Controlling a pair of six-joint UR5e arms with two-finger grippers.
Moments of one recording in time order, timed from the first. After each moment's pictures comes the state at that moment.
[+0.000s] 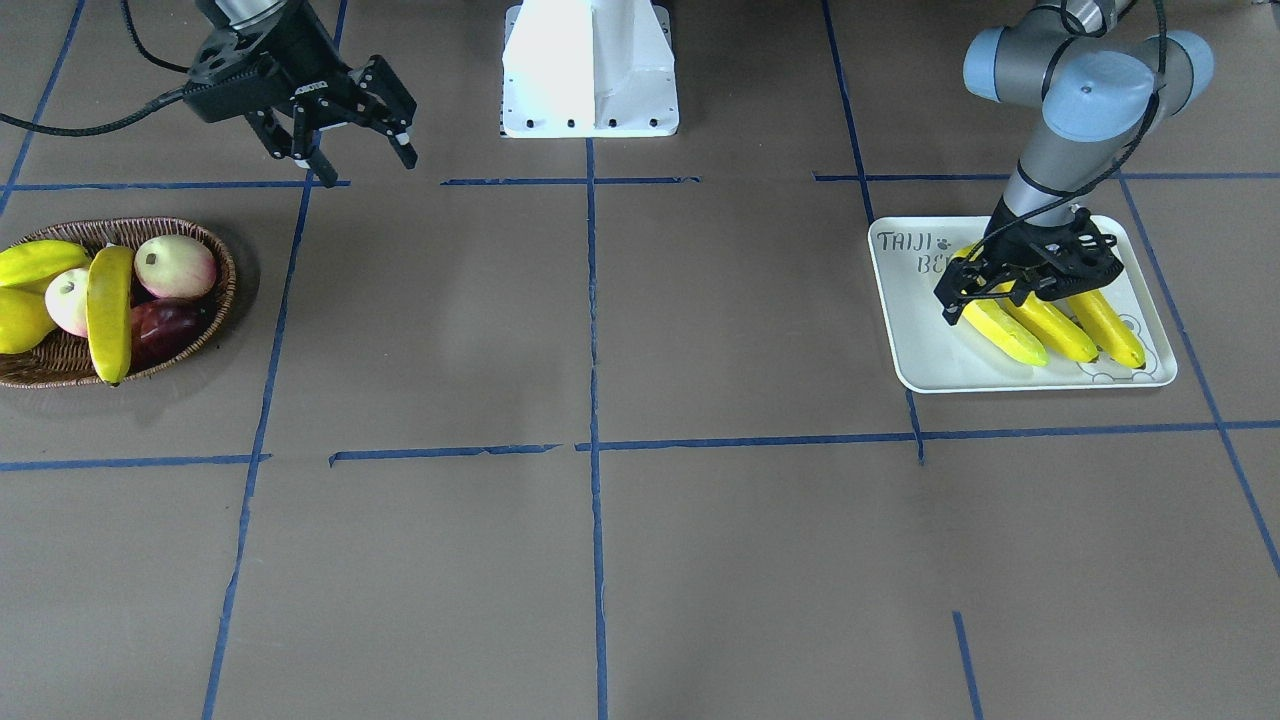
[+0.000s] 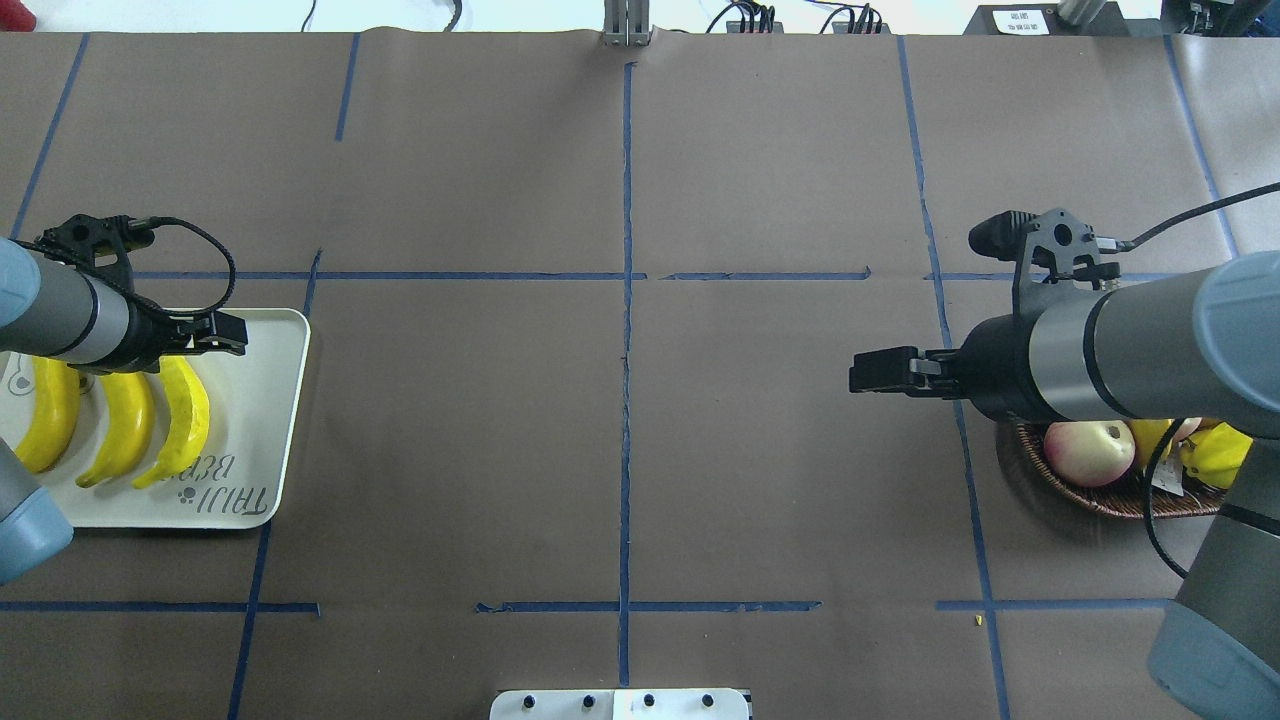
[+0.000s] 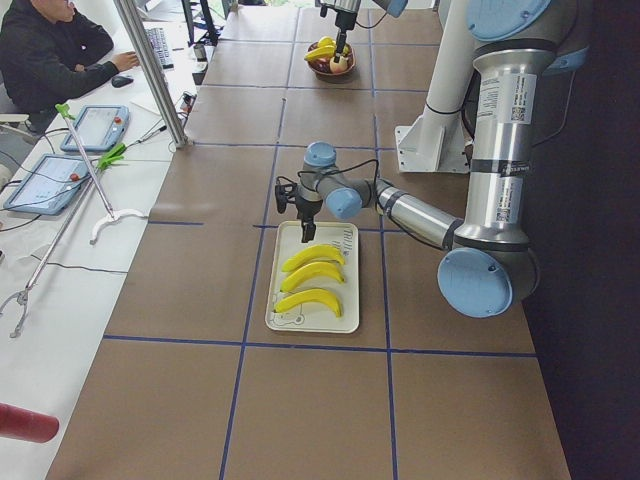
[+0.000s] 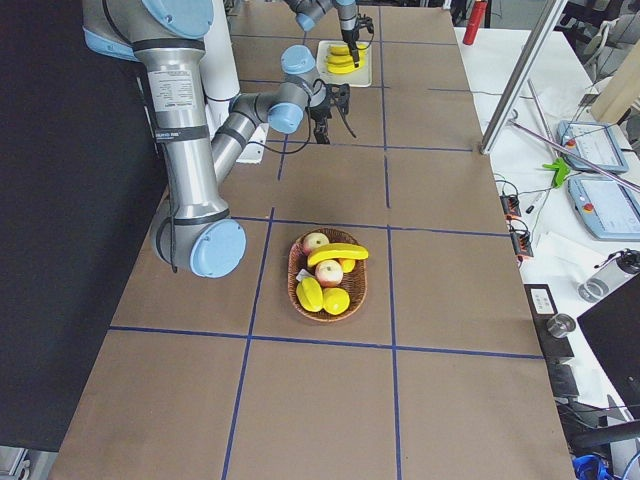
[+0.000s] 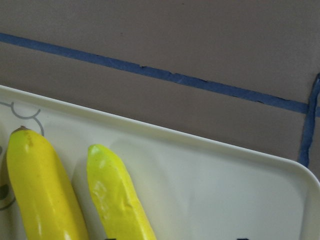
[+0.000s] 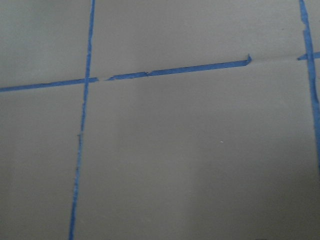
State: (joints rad) left arm -0.78 -1.61 -1.88 -1.96 -1.92 -1.24; right arm 0.62 -1.51 2.30 -1.36 1.86 1.21
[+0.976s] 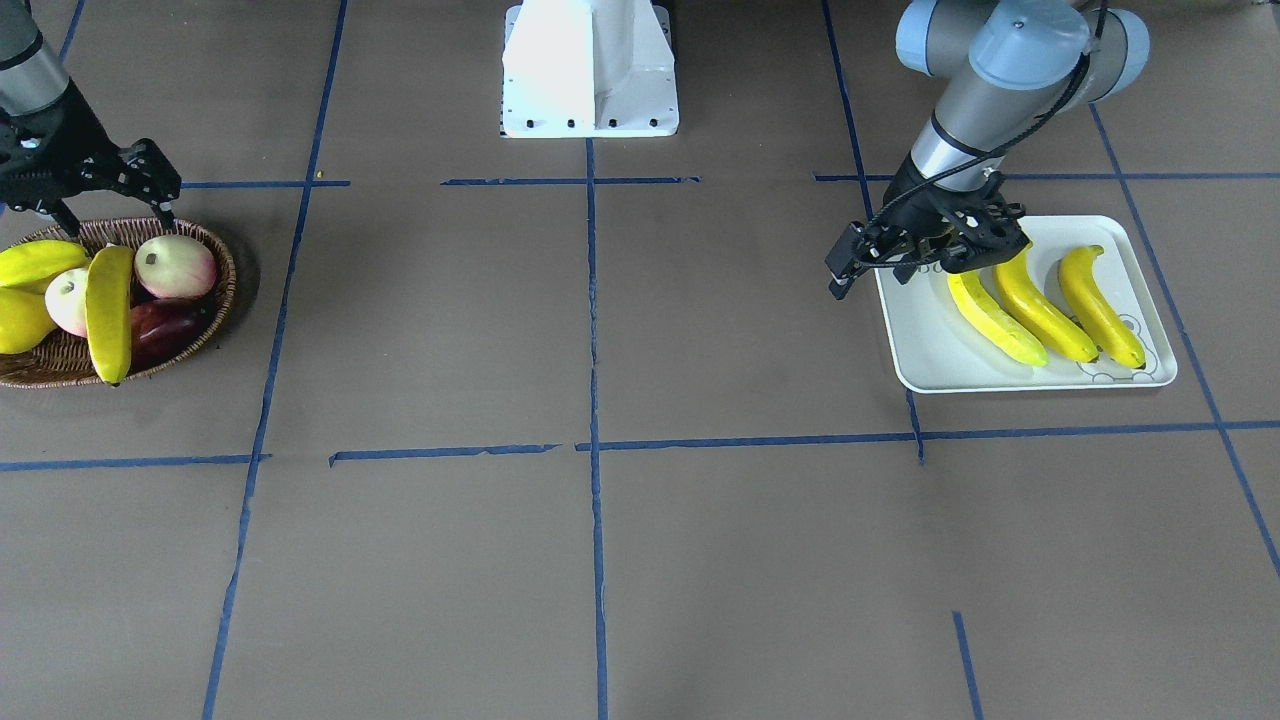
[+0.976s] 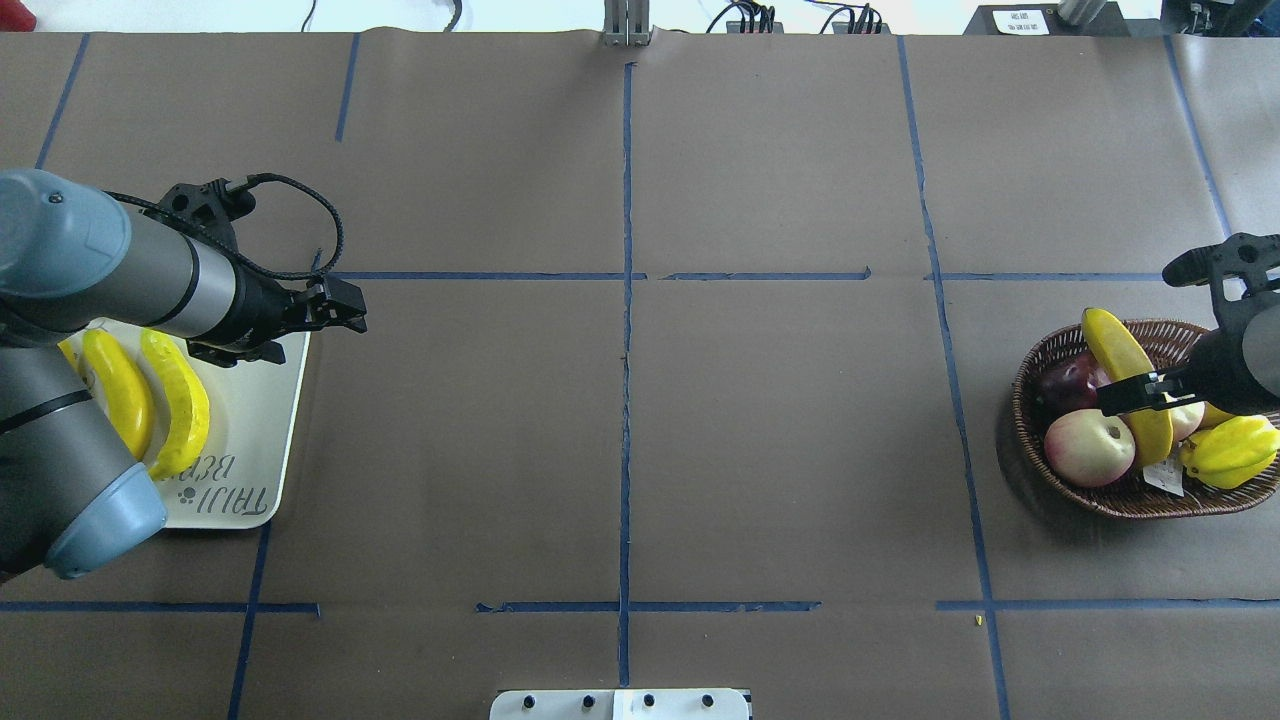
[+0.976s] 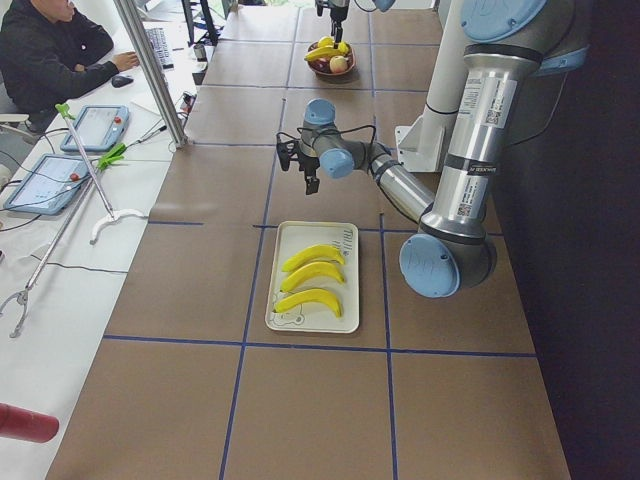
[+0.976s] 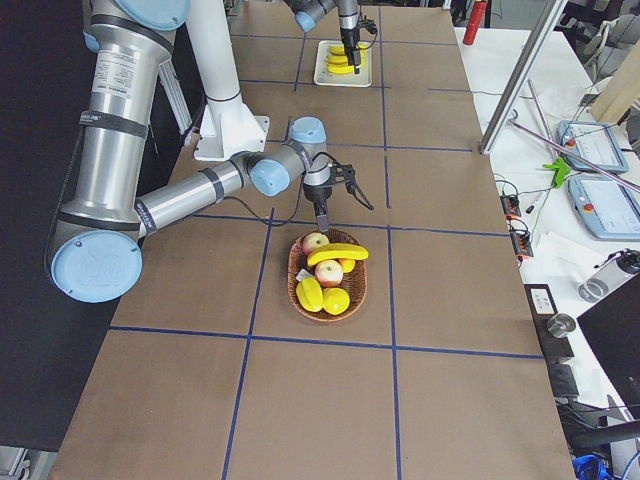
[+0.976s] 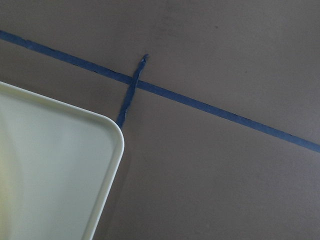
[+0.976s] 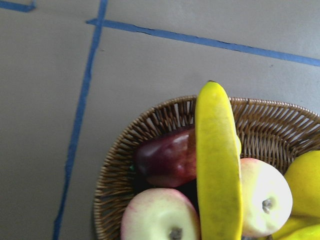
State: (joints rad) left arm -0.73 -1.80 -1.93 -1.89 -1.97 -1.44; right arm 0.85 -1.78 2.14 -1.36 1.96 0.73
